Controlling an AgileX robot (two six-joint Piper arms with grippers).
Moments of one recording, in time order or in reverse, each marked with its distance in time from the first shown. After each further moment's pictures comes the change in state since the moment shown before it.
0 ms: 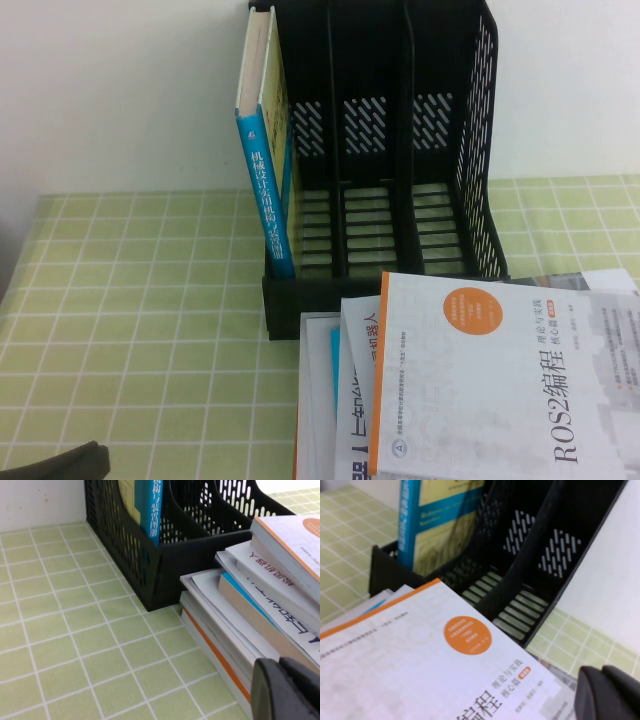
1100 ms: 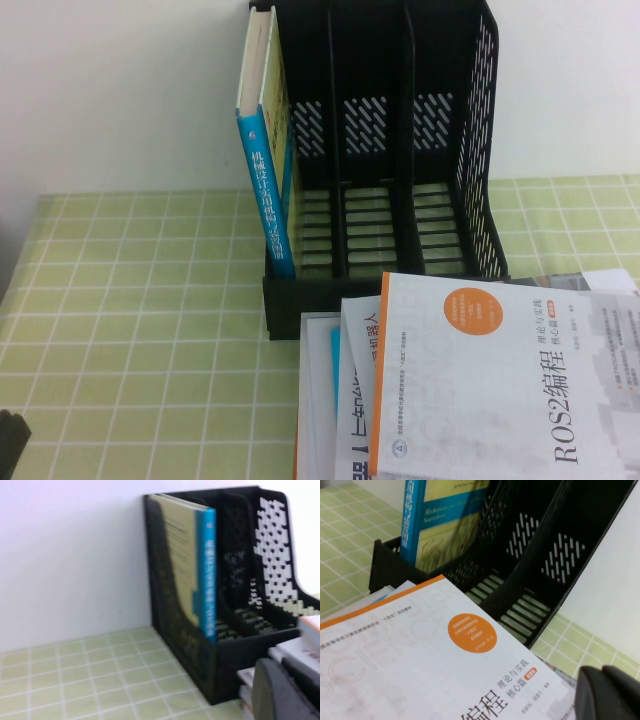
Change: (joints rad) right arm 0.000 -0.005 0.083 -0.139 -0.058 0.107; left arm 0.010 -0.229 0.054 0.039 -0.194 0.001
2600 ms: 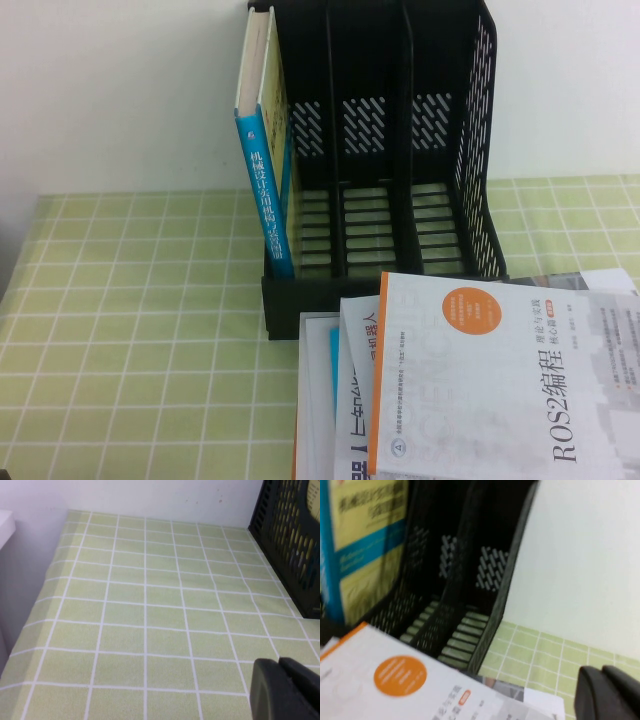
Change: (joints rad) right arm -0.257 -0.059 0.000 -0.003 -0.094 0.079; left arm 0.069 -0.071 0.231 0.588 -0.015 -0.703
